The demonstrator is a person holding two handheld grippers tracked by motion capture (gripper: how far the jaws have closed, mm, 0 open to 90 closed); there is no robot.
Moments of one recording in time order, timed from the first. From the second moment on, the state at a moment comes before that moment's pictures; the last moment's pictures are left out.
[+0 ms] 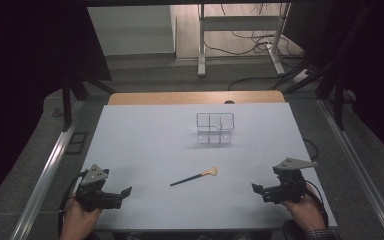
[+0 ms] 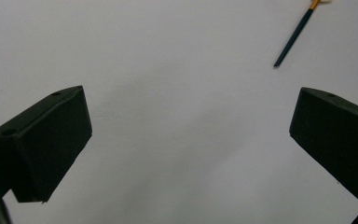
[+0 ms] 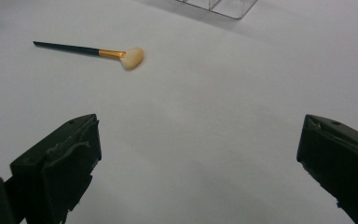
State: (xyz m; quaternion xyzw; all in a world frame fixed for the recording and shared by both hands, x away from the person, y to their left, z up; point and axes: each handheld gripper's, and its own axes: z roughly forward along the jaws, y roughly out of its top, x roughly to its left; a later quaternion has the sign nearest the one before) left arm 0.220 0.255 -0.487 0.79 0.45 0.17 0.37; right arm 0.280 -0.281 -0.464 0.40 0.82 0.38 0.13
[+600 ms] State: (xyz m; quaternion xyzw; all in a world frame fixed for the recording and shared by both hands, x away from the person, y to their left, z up) left arm 0.219 0.257 -0.486 0.79 0.47 0.18 0.36; right arm 0.282 -0.277 -0.465 0.39 0.83 0.37 0.13
